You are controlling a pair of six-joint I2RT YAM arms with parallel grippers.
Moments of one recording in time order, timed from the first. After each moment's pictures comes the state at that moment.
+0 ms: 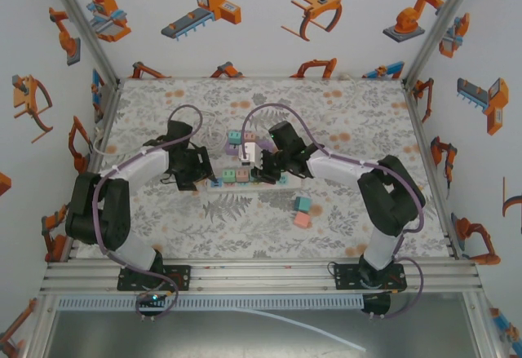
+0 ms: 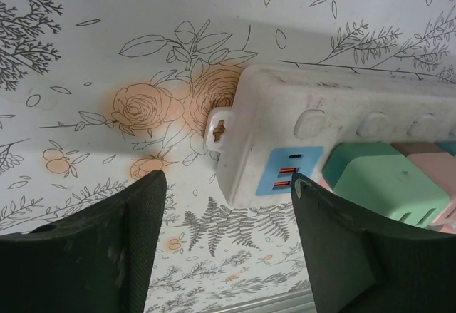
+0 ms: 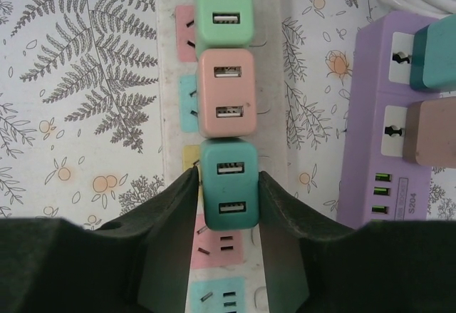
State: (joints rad) left arm -0.32 1.58 0.94 -0.55 0.16 -0.56; right arm 0.70 1.77 1.10 -0.16 -0.57 -0.75
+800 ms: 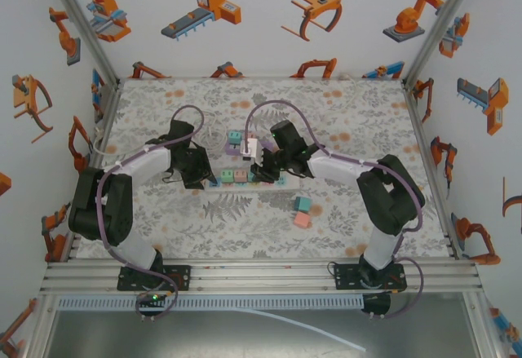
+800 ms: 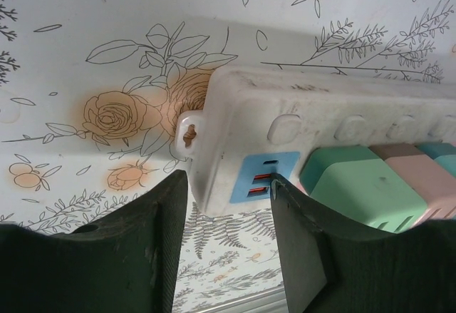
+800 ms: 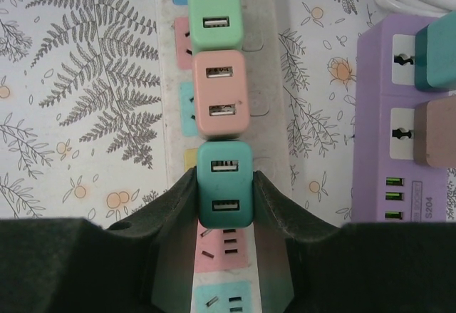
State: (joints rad) left arm -0.32 1.62 0.95 -0.54 0.20 -0.57; right arm 0.69 1.78 1.08 -0.08 -0.62 -0.63
